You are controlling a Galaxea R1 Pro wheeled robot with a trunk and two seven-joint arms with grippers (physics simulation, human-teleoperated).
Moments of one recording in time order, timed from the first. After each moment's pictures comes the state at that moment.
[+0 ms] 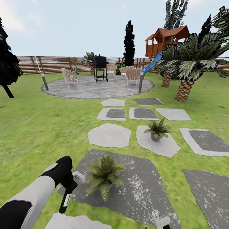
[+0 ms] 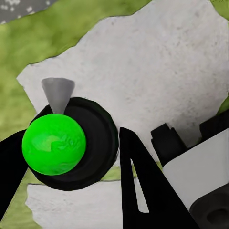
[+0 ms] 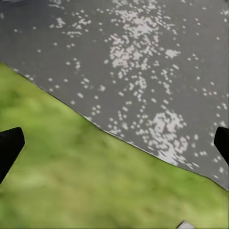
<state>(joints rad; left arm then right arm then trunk) -0.86 0.08 -0.14 -0.45 -1.03 0.92 -1.13 -0.35 -0.01 -0.38 -0.11 0.67 -0.47 0.02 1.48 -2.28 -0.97</state>
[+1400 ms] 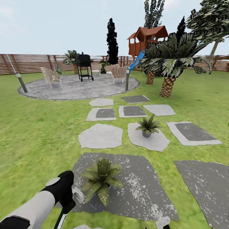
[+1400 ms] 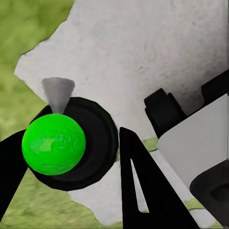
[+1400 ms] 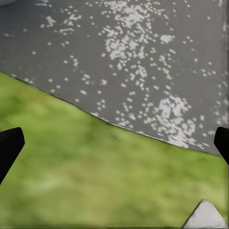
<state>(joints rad) -0.74 0.07 -0.24 -0.45 -1.03 0.92 -1.13 -0.35 -0.01 -0.38 -0.11 0.67 -0.47 0.02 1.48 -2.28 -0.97</state>
